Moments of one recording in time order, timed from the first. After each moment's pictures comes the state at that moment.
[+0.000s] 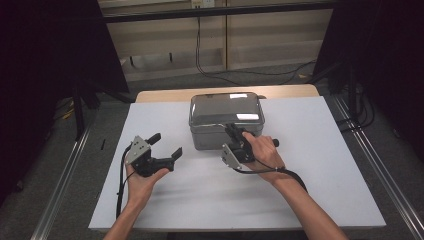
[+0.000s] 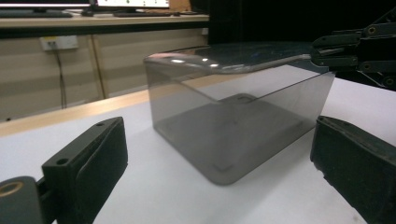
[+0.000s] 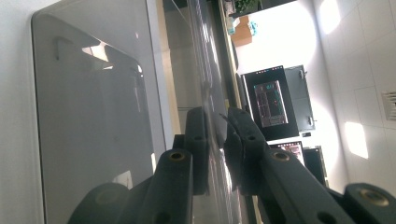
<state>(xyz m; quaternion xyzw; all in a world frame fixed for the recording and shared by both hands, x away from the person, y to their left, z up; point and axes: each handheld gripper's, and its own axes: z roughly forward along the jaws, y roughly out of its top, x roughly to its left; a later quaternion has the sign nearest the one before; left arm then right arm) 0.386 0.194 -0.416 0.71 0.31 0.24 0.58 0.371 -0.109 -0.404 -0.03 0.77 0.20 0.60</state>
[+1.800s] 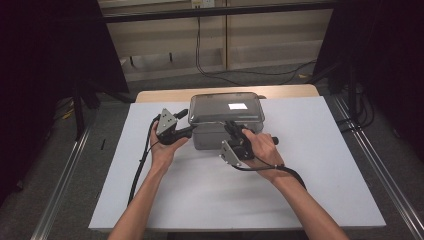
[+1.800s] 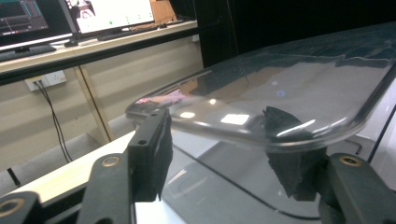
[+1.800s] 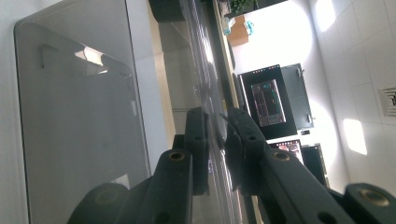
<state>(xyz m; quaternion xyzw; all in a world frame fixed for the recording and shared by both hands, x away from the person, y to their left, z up) 0.469 0.139 -0.420 0.73 0.24 0.28 0.58 0.374 -0.107 -0.396 -0.02 0.77 0.20 0.60</state>
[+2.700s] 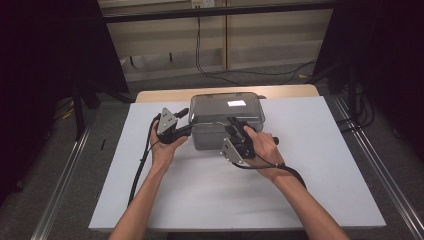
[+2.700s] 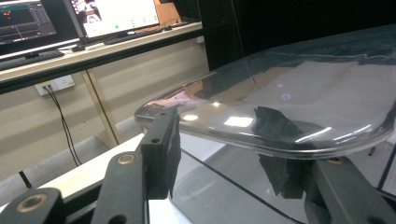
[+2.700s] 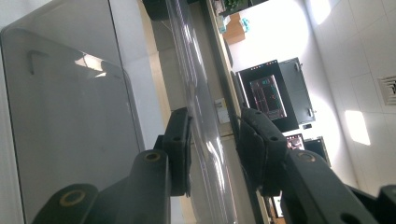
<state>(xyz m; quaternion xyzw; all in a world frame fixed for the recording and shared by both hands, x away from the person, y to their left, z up) 0.472 0.139 -0.419 0.73 0.23 0.29 0.57 0.377 -0.110 -0.395 0.01 0.77 0.22 0.60</state>
